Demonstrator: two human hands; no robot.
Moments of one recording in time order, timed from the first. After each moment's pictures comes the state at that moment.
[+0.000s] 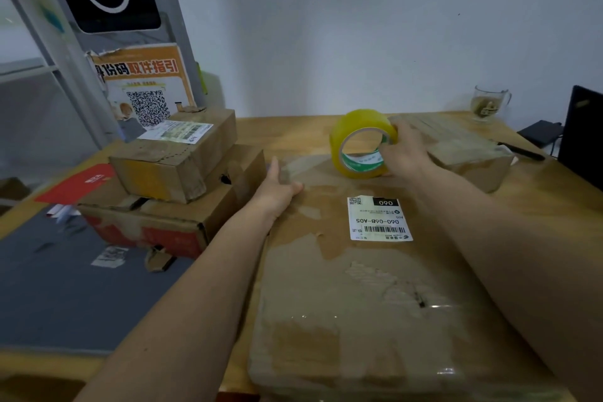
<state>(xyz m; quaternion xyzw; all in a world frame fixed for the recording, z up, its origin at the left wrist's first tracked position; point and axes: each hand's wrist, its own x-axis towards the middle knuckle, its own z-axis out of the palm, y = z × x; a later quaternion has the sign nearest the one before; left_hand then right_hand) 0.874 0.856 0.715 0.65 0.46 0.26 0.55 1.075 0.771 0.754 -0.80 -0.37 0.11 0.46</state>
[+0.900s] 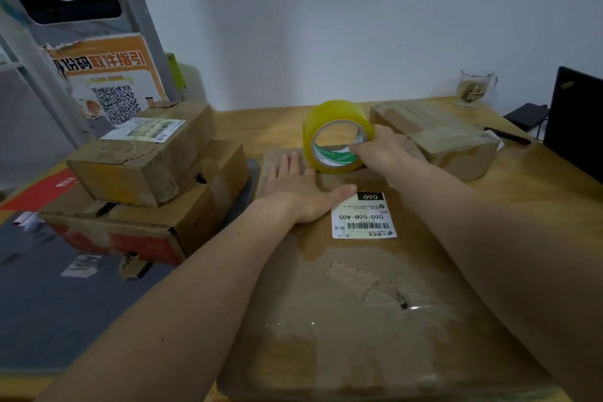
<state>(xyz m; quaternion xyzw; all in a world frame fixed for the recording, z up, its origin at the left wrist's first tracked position) 0.928 0.832 0.720 0.91 0.42 -0.05 0.06 1.077 0.777 0.743 -0.78 -0.38 0.18 0.46</state>
